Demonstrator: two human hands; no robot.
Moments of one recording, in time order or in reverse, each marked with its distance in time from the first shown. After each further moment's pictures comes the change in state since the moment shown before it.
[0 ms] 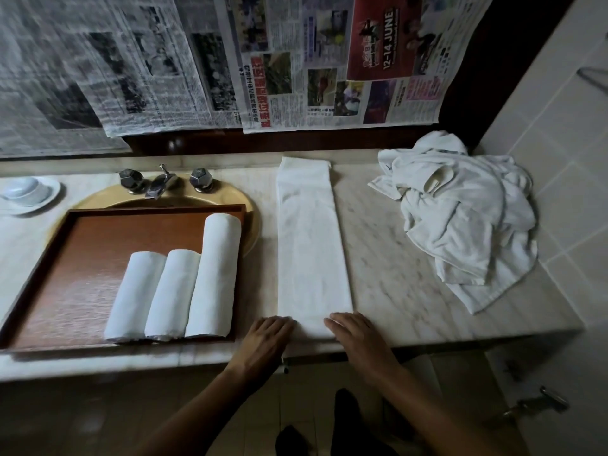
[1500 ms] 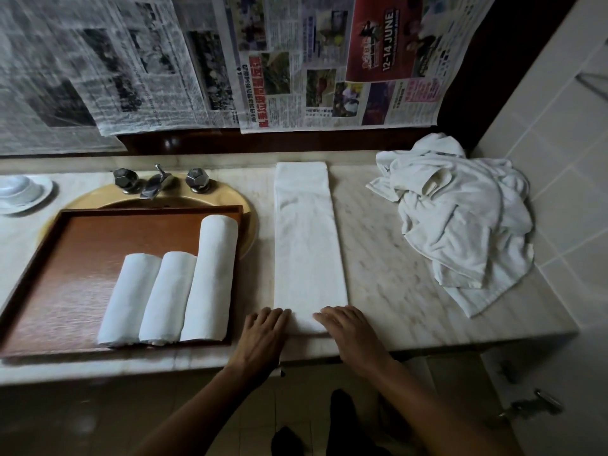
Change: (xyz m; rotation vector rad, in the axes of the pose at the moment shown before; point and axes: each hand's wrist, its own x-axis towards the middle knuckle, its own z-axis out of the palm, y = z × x) left_hand 0.016 0.001 -0.001 0.110 -0.009 -0.126; right_hand 0.024 -0.007 -0.022 0.010 -0.137 0.004
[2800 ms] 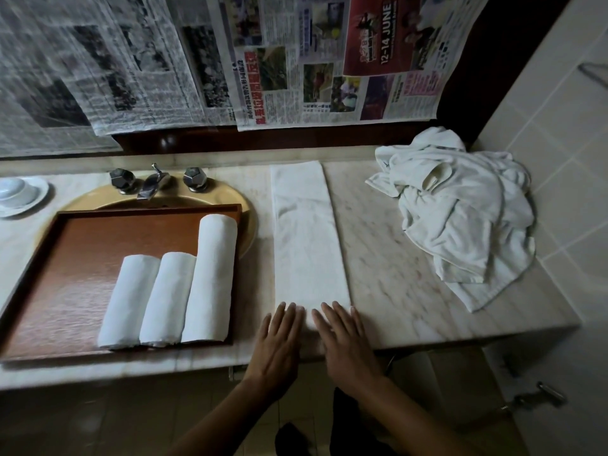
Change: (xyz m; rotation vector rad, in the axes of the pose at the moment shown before) left_hand -0.008 0.028 0.025 -0.095 -0.046 -0.067; right_hand -0.010 -0.039 0.017 -0.083 0.028 0.176
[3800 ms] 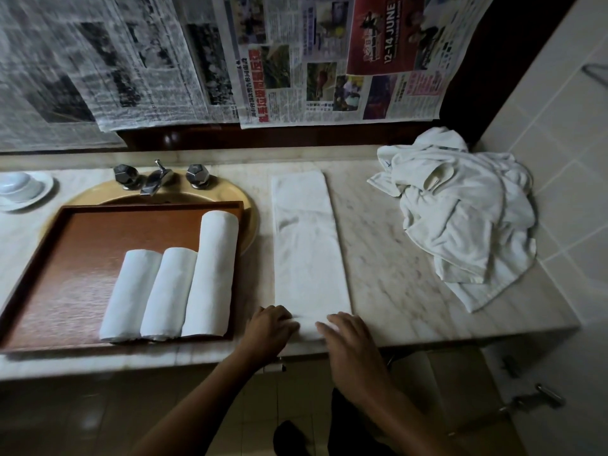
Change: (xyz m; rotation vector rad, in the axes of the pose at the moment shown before) left_hand 0.025 -0.014 -0.049 -0.465 -0.150 -0.339; right_hand -0.023 -0.006 -0.023 0.138 0.112 0.033
